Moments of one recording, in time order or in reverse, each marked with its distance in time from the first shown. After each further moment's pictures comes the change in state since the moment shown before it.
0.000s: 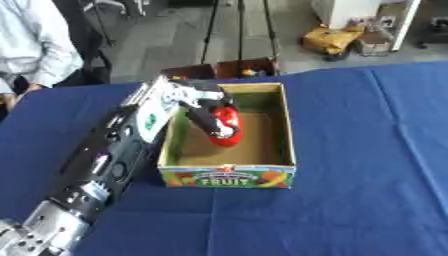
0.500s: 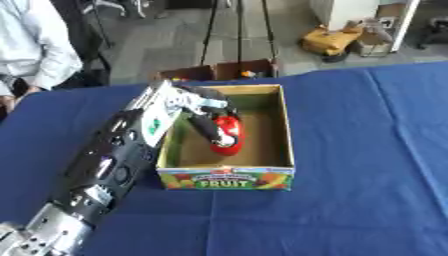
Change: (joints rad) left arm 0.005 -0.008 -0.018 0.003 -0.025 -0.060 -0.063; right arm 0.000 0.000 0.000 0.000 -0.001 0.000 0.000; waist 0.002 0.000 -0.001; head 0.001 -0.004
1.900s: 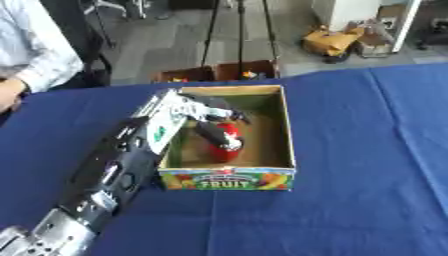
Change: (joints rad) left arm 0.009 -0.017 0.004 -0.062 0.077 -0.021 0.006; right arm 0.000 0.000 0.000 0.000 -0.007 0.004 -0.002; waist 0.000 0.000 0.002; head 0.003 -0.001
